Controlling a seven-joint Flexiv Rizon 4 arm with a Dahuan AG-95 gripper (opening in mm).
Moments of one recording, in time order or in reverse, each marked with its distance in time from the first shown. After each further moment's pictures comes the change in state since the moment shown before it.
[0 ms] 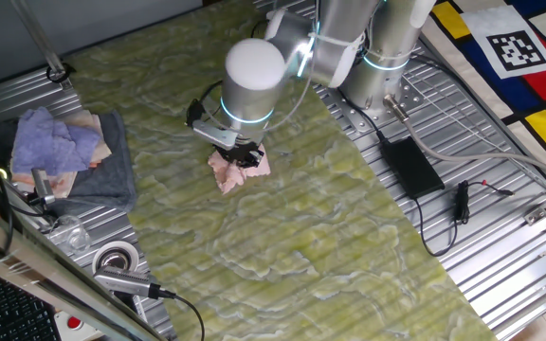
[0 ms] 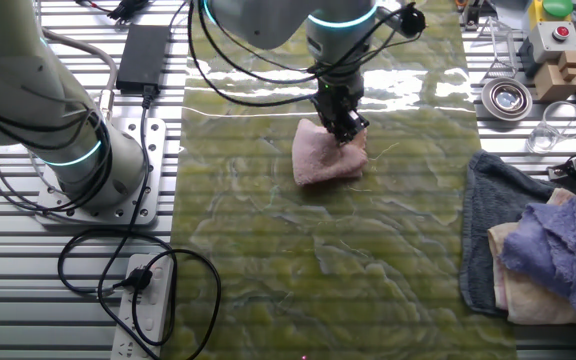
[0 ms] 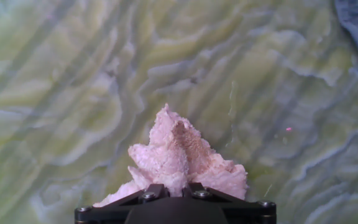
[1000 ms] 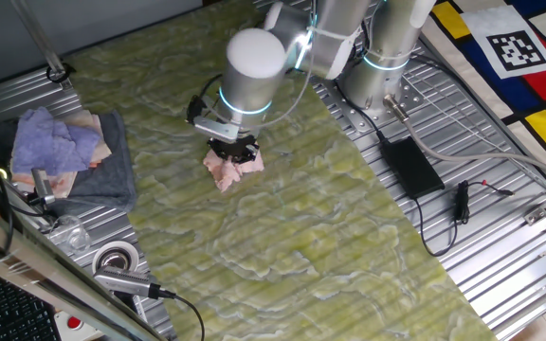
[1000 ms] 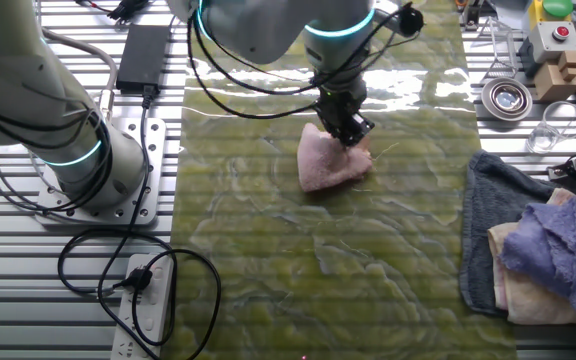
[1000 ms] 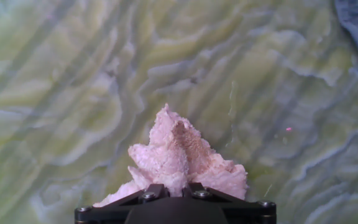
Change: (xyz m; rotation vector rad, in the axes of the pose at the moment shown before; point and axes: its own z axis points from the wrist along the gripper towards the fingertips) arm -0.001 -0.014 -0.004 0.003 -0.041 -0.157
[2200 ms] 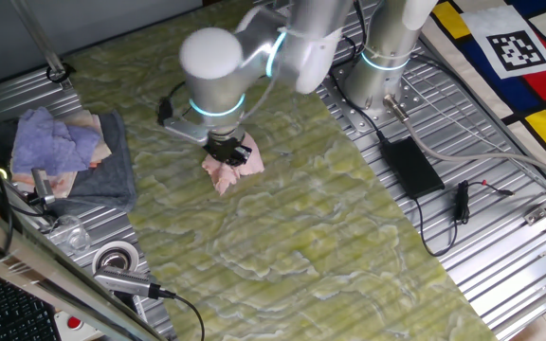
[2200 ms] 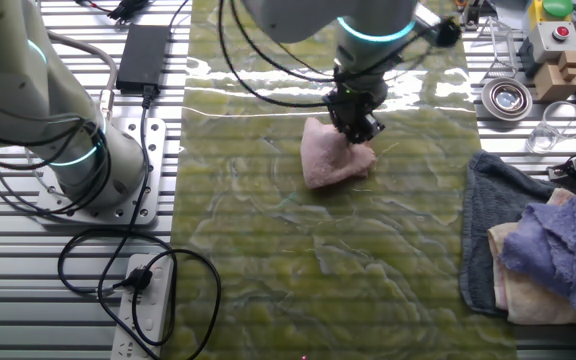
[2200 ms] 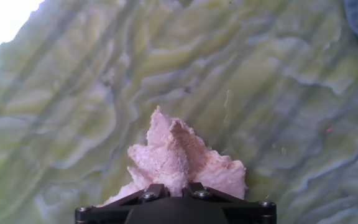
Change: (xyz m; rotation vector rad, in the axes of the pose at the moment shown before) arm -0.010 -0.004 -0.001 -0.157 0.087 0.171
